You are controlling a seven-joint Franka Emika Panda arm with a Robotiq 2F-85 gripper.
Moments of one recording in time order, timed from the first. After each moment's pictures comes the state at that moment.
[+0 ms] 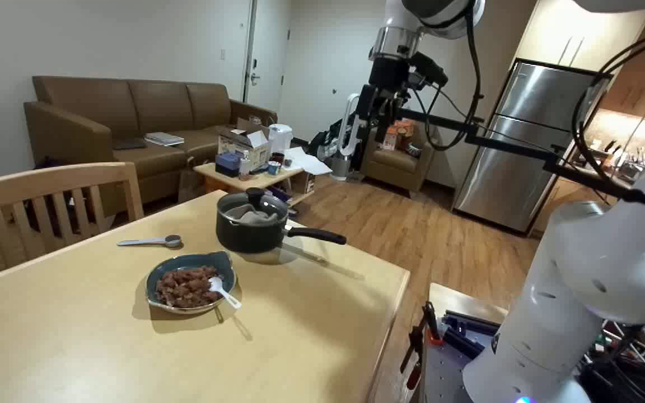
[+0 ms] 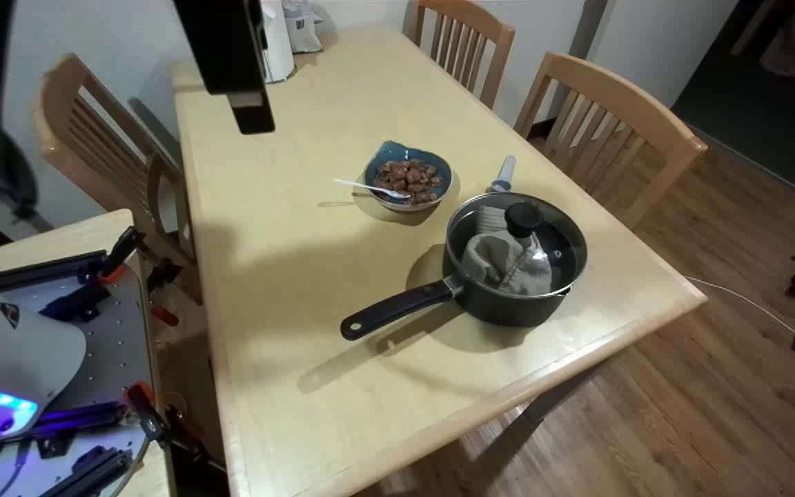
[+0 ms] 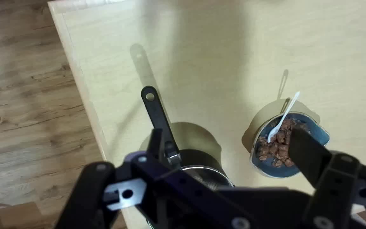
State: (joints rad) arm -0.12 -0.39 -0.28 -2.20 0.03 1.76 -0.09
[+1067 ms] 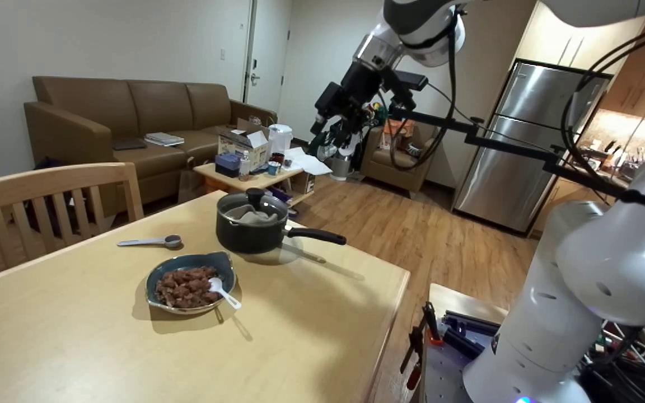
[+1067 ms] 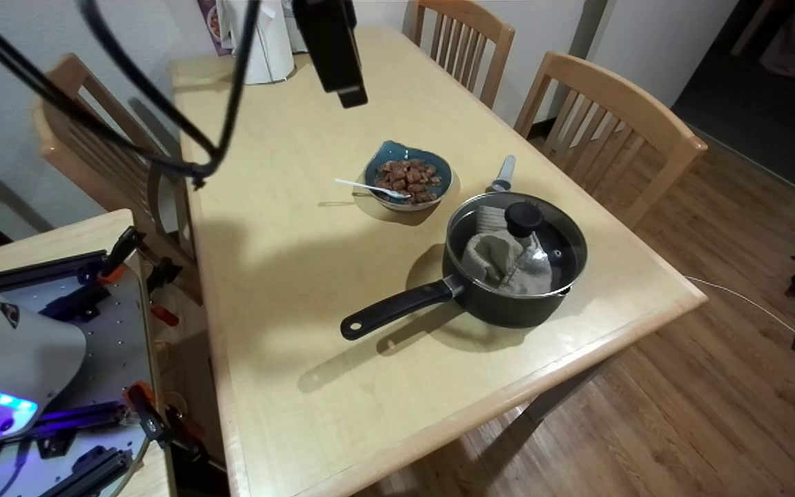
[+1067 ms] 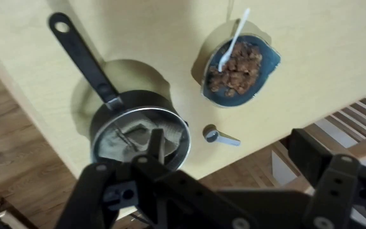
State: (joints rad) arm -0.08 -0.35 -0.27 -2.30 0.31 2.13 -0.10
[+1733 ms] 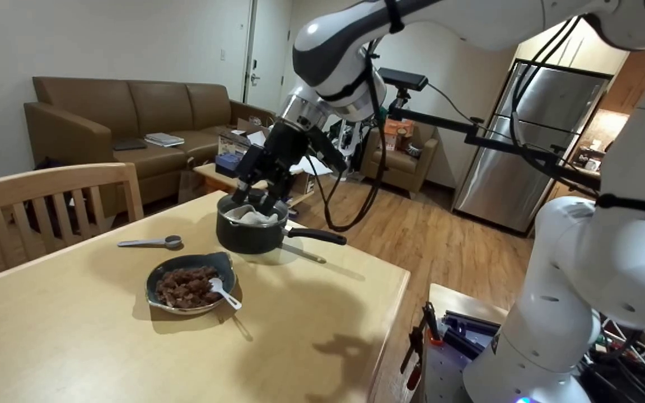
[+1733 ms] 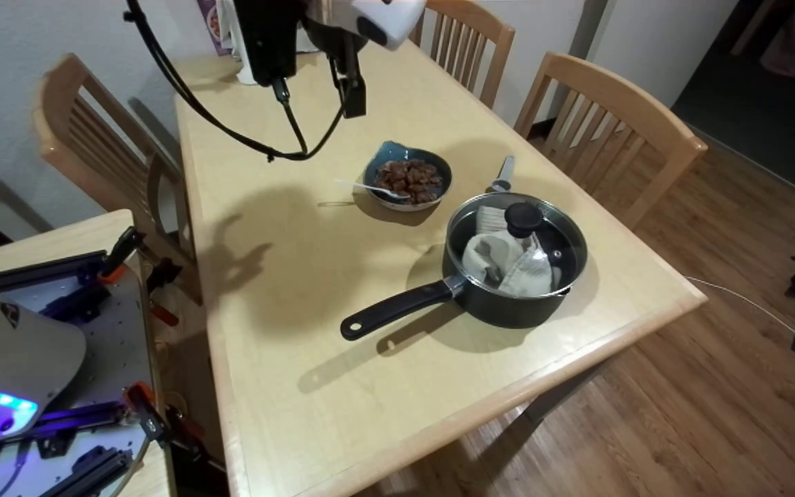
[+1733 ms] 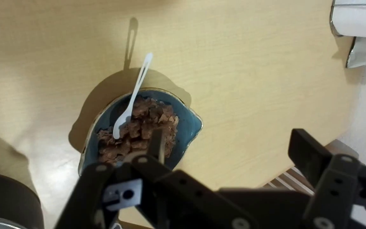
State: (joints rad) arm 0.09 -0.03 -0.16 -2.28 0.72 2.24 -0.31
